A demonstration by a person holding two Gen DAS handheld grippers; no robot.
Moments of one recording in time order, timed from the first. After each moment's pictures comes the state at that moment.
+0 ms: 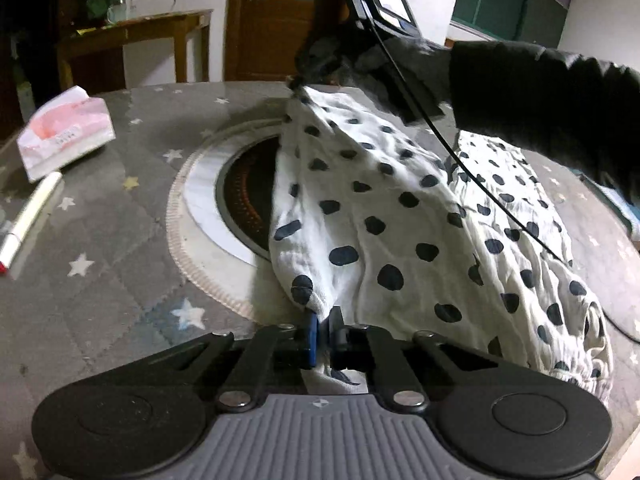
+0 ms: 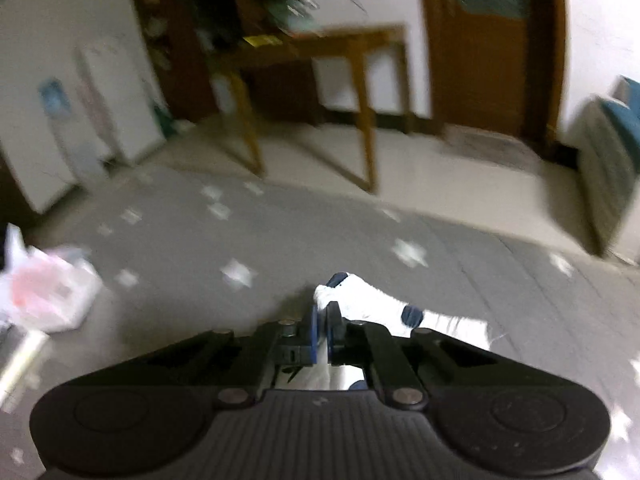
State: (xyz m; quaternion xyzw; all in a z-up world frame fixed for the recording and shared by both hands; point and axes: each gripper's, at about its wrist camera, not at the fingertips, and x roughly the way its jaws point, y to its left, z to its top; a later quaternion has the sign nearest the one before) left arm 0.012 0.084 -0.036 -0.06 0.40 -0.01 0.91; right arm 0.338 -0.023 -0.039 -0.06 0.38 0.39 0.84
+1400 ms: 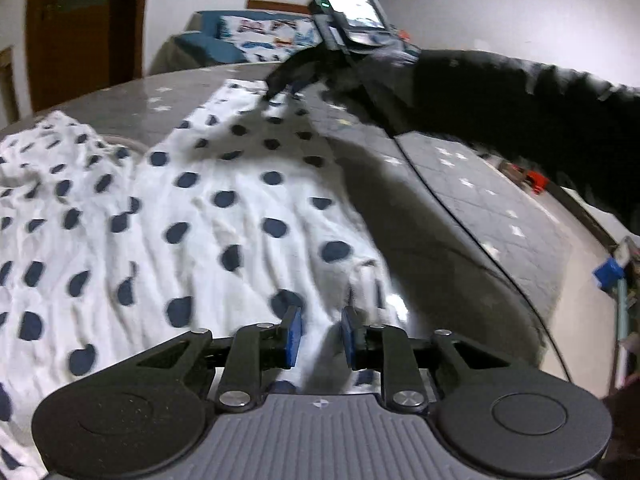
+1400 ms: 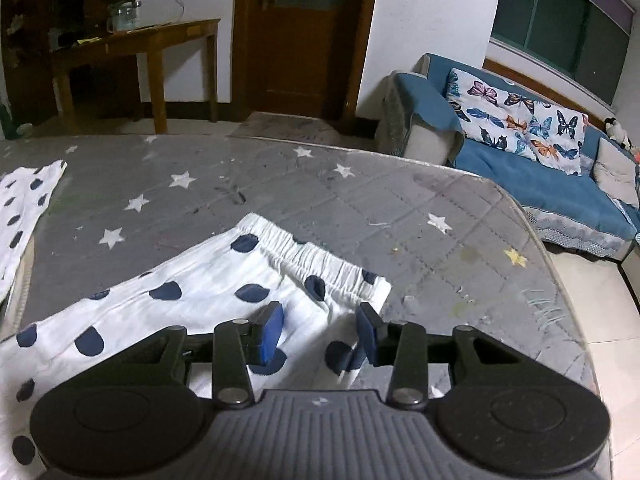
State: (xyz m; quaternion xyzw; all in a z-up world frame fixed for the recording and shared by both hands) left arm 0.026 -0.080 -0.038 0.02 0.40 -0.29 0.87; right arm 0.314 -0.360 -0.060 -0.10 0.36 0.14 0.92
